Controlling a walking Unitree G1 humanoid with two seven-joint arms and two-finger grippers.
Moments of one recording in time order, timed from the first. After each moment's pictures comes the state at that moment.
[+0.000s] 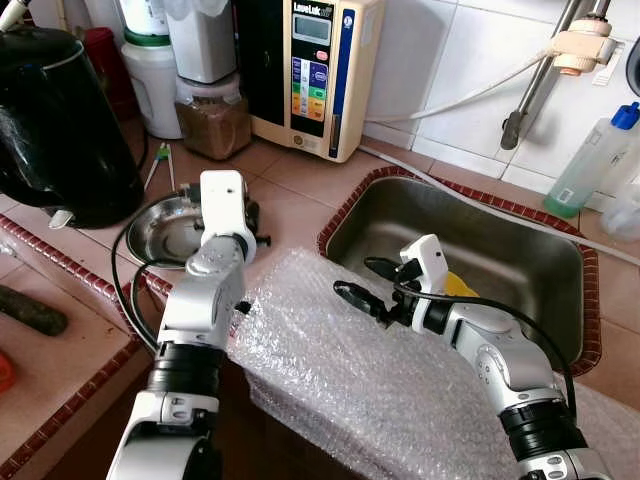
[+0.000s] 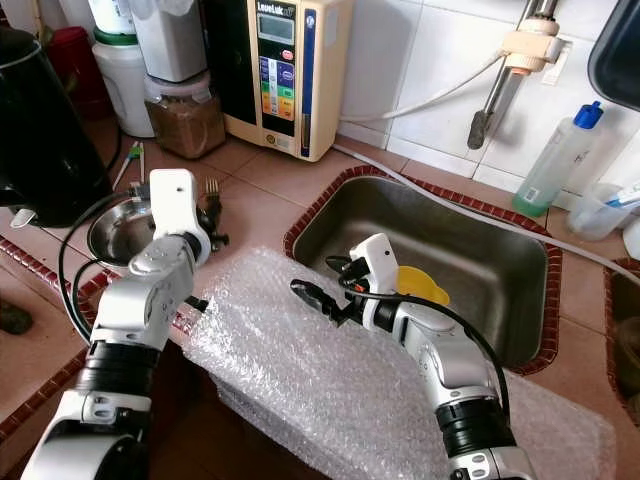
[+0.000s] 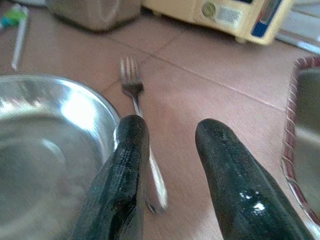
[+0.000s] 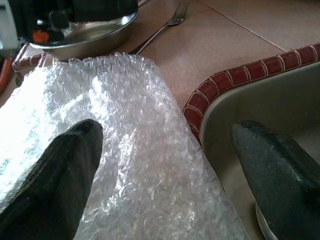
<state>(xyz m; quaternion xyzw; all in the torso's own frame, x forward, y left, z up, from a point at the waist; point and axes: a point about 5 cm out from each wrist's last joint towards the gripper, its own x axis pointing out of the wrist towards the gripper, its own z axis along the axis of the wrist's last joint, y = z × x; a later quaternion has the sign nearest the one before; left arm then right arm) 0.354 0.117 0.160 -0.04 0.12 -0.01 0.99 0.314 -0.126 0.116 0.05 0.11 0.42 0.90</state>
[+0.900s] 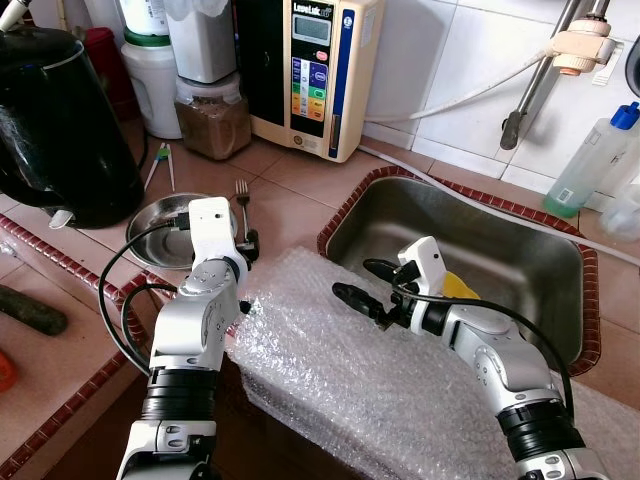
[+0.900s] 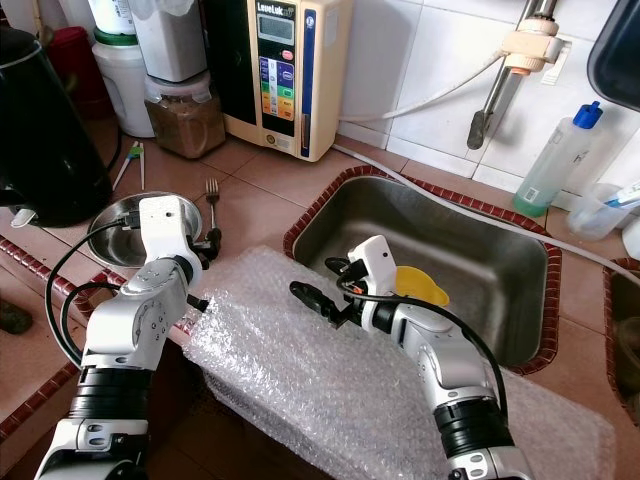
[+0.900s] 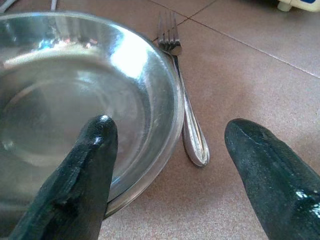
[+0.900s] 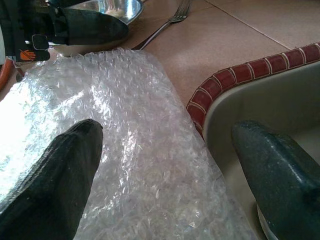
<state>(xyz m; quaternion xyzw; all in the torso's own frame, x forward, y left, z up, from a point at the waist) 0.341 0.133 0.145 -0.05 0.17 0.04 0.98 0.314 -0.124 0.114 0.04 0.11 0.42 0.90</state>
